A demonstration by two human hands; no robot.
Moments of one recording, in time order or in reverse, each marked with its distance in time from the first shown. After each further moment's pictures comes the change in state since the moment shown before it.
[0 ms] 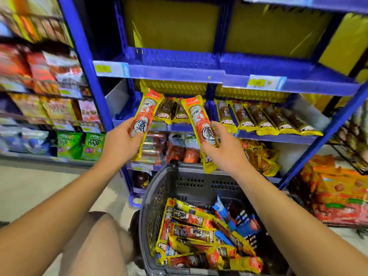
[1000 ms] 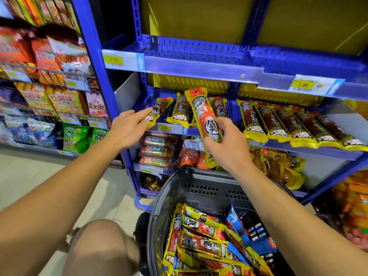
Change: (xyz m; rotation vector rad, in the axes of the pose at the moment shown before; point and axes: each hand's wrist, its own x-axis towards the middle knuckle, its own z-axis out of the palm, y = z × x) left_hand 0.095 -0.059 0.013 0.182 -0.268 0.046; right_hand 0.068 -0.005 0.055 -0.132 0.092 -0.030
